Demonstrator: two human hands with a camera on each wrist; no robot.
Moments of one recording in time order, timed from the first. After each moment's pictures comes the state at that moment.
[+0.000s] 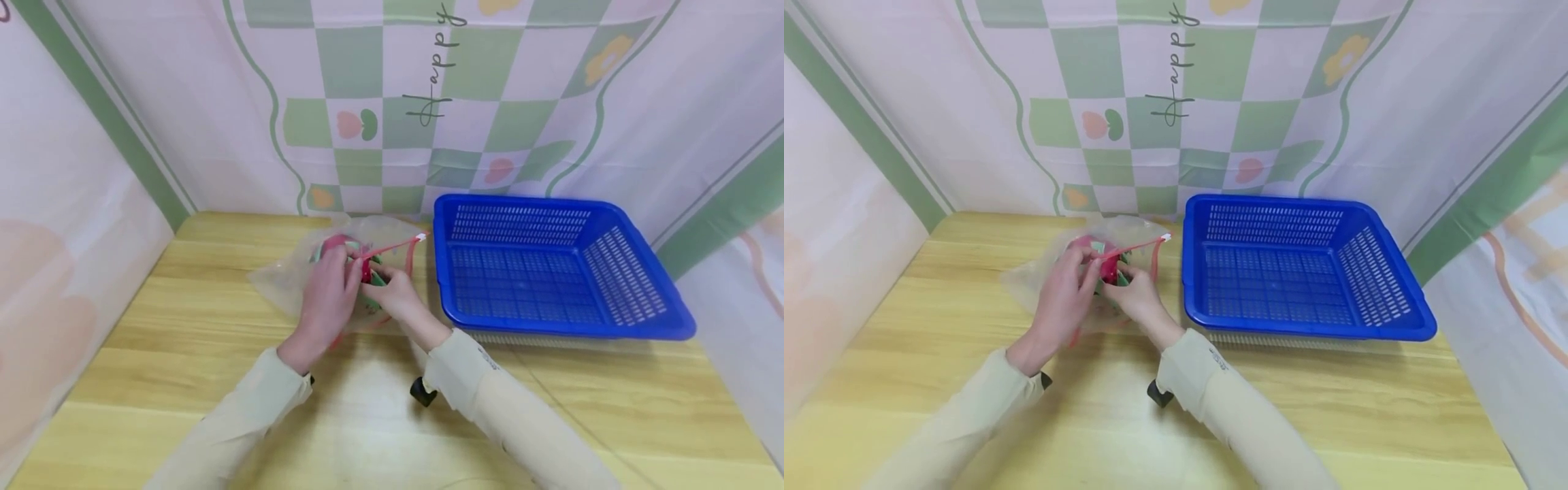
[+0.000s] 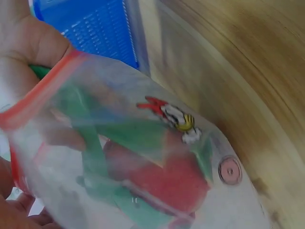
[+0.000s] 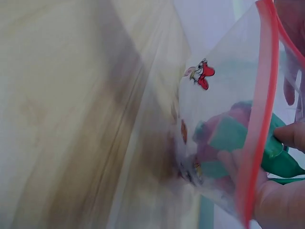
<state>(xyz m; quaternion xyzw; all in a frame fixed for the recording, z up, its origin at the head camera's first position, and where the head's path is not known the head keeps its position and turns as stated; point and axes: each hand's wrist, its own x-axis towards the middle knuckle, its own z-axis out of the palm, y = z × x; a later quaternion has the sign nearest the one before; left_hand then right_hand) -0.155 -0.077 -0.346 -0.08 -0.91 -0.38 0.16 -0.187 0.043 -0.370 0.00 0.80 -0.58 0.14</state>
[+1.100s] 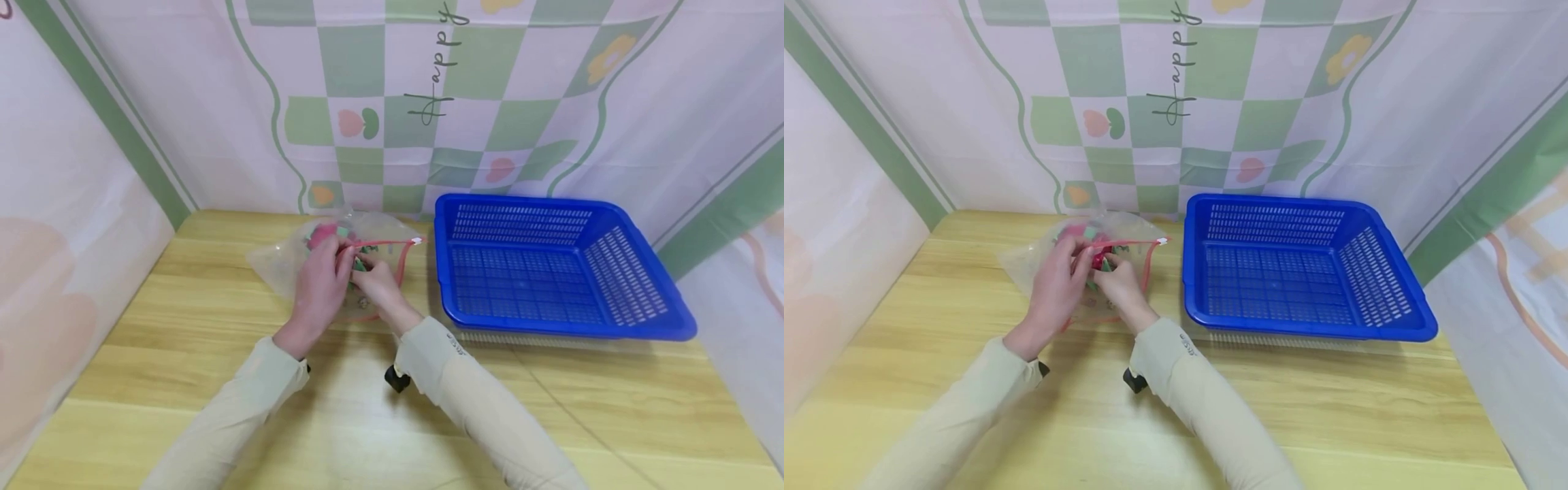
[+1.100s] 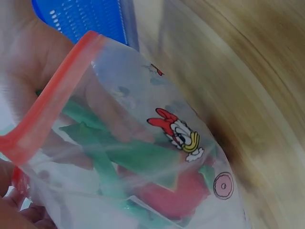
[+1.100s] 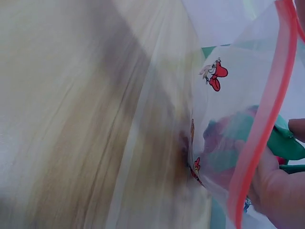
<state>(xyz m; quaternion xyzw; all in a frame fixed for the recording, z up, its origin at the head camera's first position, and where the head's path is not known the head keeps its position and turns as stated) -0.169 -0.088 -0.347 -0.06 -0.90 -0.39 0.17 -0.205 0.011 -0.374 0.05 0.75 -0.65 0.15</state>
